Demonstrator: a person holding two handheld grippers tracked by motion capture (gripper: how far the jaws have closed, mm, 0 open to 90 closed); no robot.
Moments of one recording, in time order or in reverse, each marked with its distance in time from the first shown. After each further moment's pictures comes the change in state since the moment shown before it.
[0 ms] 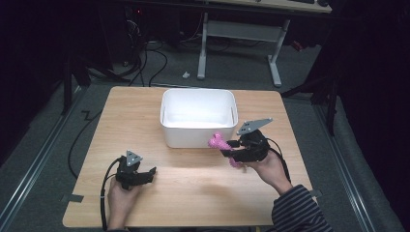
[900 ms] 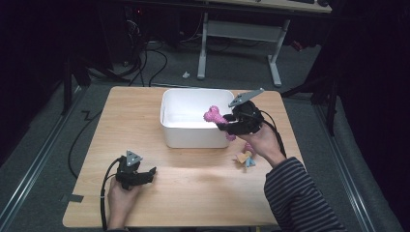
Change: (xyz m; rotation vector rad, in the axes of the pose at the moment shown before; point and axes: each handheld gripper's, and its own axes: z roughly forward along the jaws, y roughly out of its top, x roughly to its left) left arm 0.000 0.000 0.000 0.000 0.000 0.000; right arm -0.024 0.069 -0.003 0.011 -0.114 -0.046
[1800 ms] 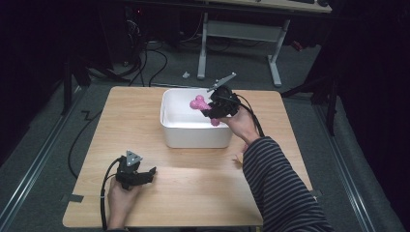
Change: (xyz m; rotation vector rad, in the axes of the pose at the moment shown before) left arm 0.000 0.000 0.000 0.001 0.001 0.001; right arm -0.022 0.045 0.067 0.078 -0.027 0.001
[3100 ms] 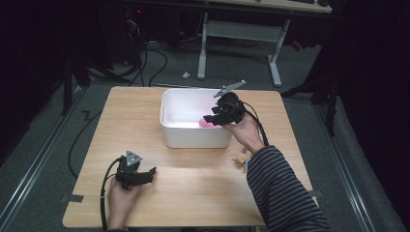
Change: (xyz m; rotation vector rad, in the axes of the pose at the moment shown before) left arm 0.000 0.000 0.000 -0.001 -0.001 -0.003; right arm 0.004 -0.027 -0.013 -0.078 0.045 0.065
